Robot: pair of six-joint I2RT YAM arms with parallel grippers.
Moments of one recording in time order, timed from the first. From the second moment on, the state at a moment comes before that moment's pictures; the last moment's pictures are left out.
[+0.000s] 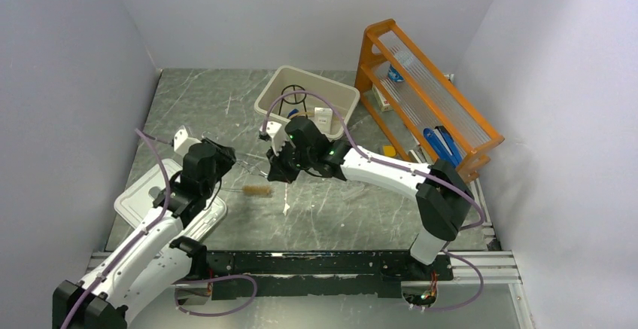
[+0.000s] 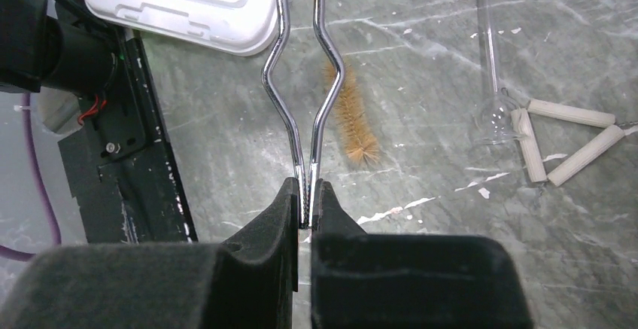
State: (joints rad) left arm -0.41 0.78 0.51 -0.19 -0.42 -0.97; right arm 0.94 1.68 1.23 -0.18 -0.37 0.01
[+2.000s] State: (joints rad) left arm -0.41 0.76 0.84 -0.27 -0.07 -0.80; right arm 0.94 1.68 1.27 0.15 -0.34 0.38
